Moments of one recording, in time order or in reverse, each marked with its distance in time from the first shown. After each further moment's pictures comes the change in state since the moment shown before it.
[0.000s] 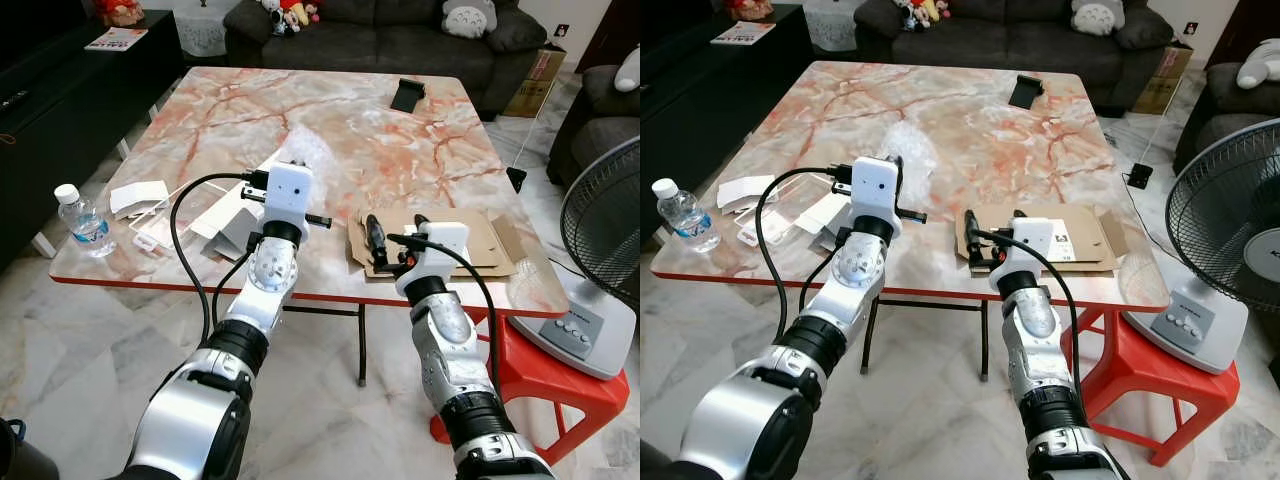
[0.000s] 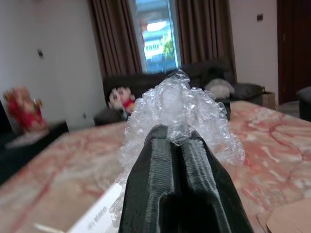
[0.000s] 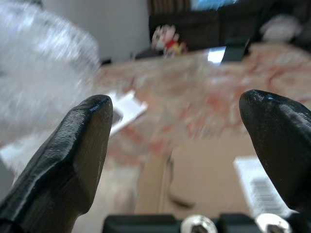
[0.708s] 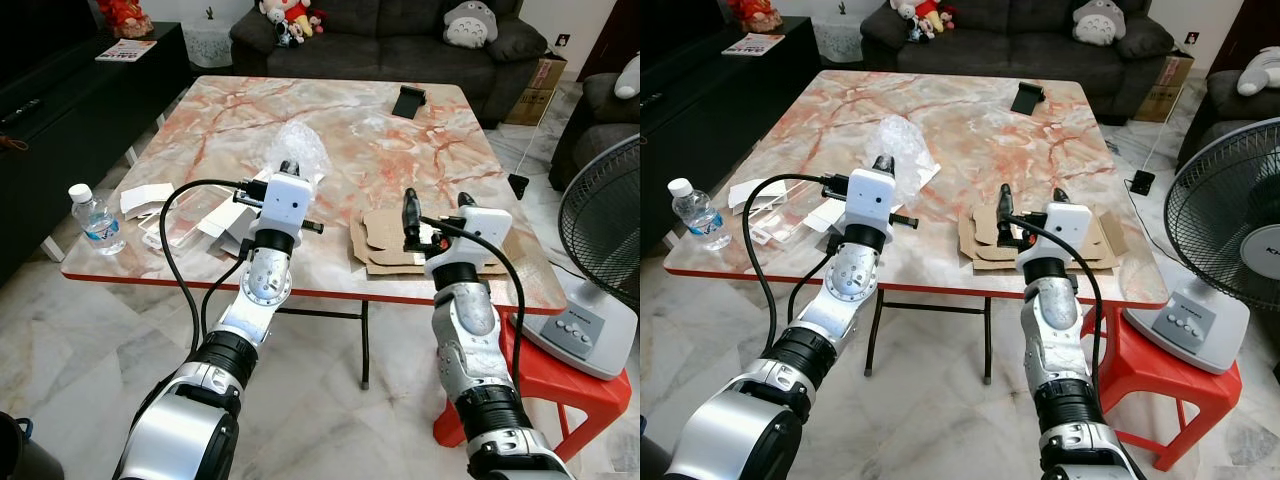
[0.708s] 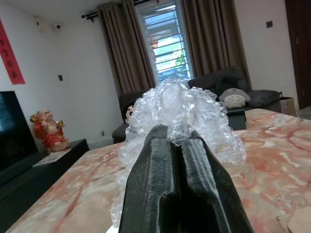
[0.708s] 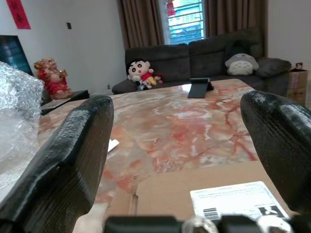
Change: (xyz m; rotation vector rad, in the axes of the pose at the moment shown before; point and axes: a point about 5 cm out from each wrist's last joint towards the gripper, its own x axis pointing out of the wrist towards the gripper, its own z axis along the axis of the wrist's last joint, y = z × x) left arm -0.005 0.006 -0.001 0.058 -0.030 0.023; right arm 0.001 -0.022 0.017 -0.043 -0.095 -0.117
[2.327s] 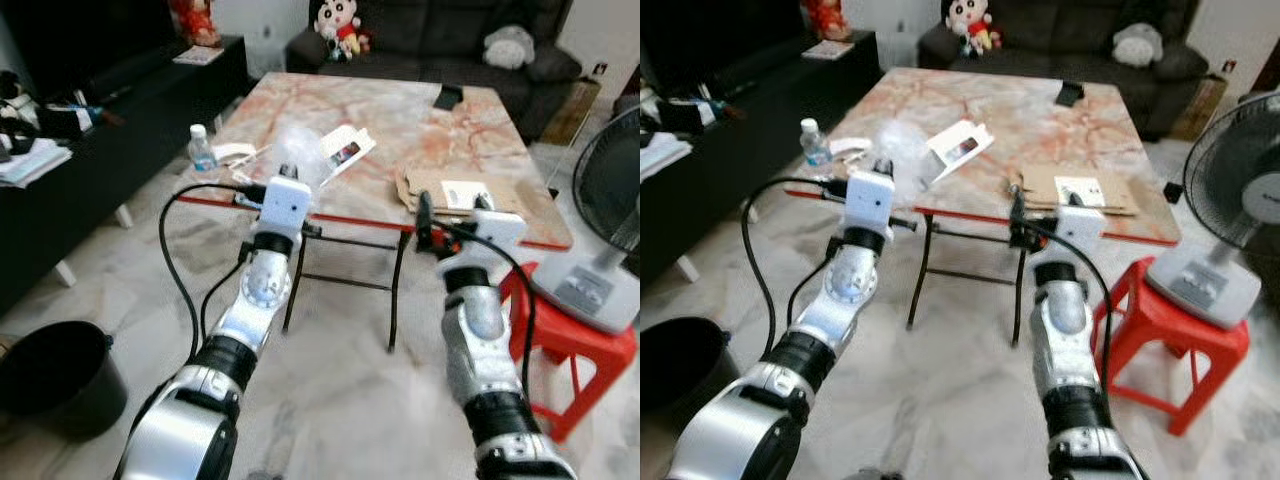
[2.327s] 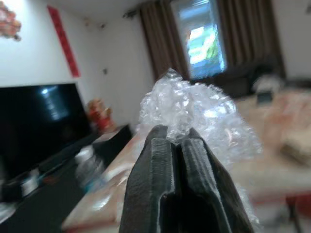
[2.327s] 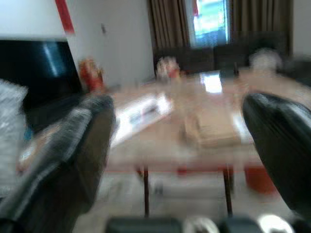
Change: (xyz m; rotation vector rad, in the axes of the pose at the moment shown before) left arm -0.013 0.006 -0.019 0.001 0.096 -0.003; right arm -0.010 -0.019 -0.007 -0.031 0.028 -0.058
